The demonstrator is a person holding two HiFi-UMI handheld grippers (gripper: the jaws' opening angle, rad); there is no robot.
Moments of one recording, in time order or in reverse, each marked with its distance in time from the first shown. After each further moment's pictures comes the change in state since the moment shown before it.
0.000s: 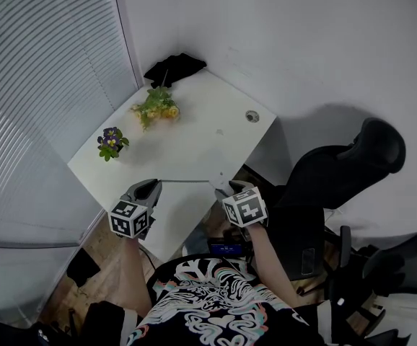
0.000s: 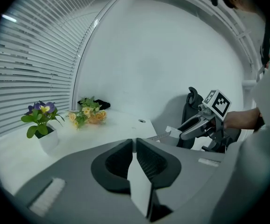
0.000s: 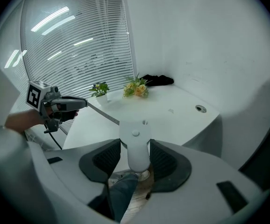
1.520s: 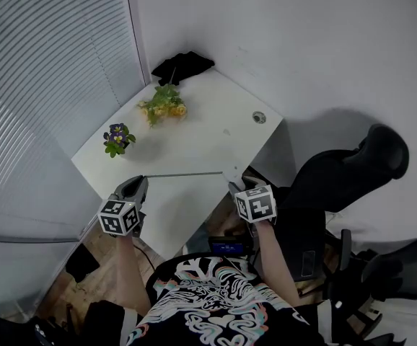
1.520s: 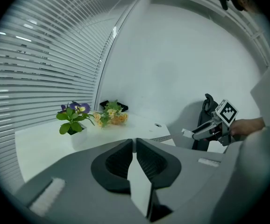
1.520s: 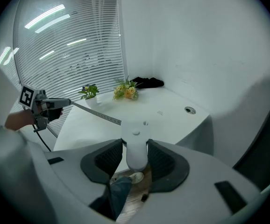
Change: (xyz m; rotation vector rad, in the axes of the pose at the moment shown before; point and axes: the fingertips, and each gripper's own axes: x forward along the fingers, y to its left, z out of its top) left arm -0.037 0.057 -0.004 -0.096 -0.039 0.168; right arm -0.001 -0.030 0.006 0.028 -0.027 -0.100
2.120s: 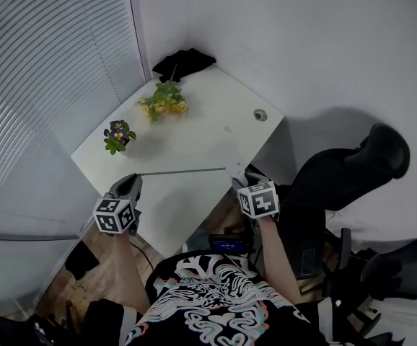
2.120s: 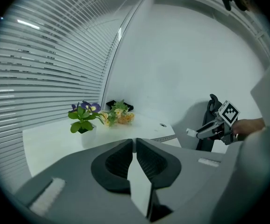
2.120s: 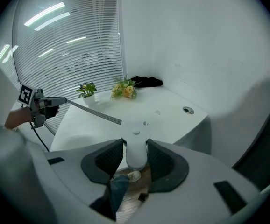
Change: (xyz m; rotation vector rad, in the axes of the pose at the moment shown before) left arm -0.011 0.022 -0.003 -0.028 -0.004 0.058; right arm 0.002 -0.011 0.000 -0.008 0.013 -0.017
